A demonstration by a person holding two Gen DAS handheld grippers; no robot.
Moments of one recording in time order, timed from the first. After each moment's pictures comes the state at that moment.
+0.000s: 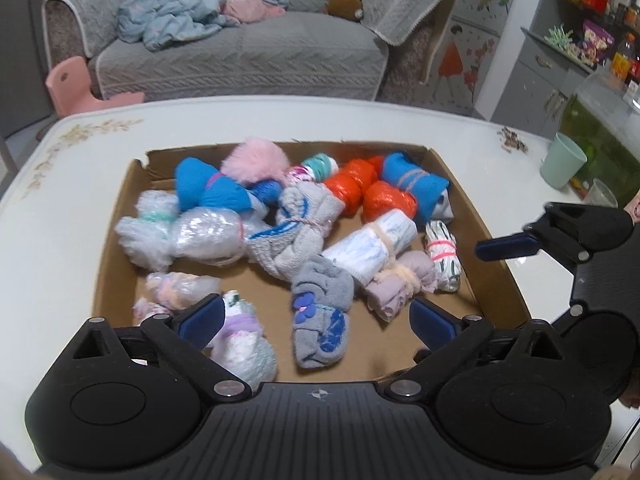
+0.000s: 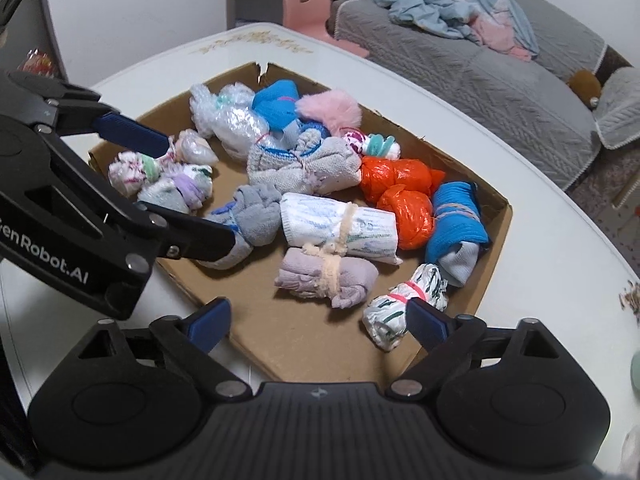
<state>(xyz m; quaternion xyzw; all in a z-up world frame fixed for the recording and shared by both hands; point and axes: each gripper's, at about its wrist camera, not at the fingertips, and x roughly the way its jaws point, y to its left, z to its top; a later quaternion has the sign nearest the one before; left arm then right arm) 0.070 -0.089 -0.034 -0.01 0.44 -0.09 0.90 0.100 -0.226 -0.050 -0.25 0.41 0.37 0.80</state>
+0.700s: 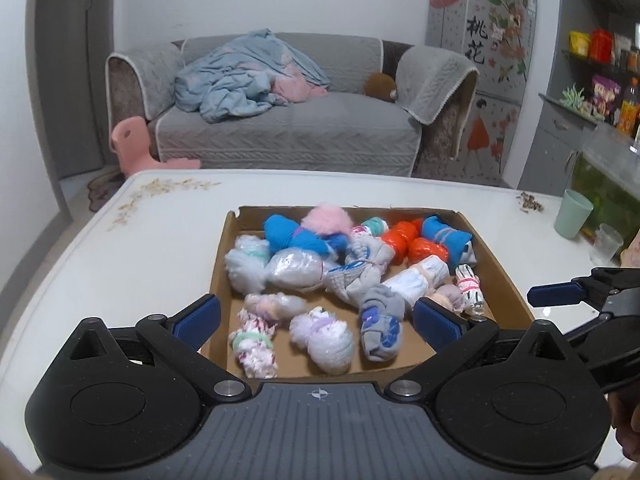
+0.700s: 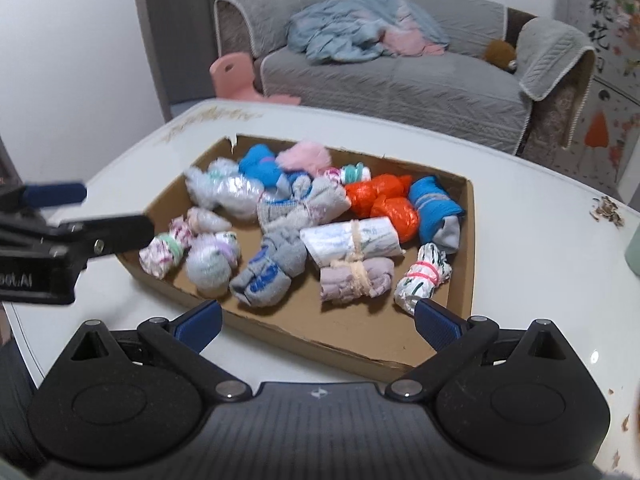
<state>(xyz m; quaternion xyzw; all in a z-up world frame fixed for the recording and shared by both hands) -0.010 -0.041 0.003 -0.02 0.32 -0.03 0.95 0.047 -0.234 -0.025 -0.09 0.38 0.29 0.87</state>
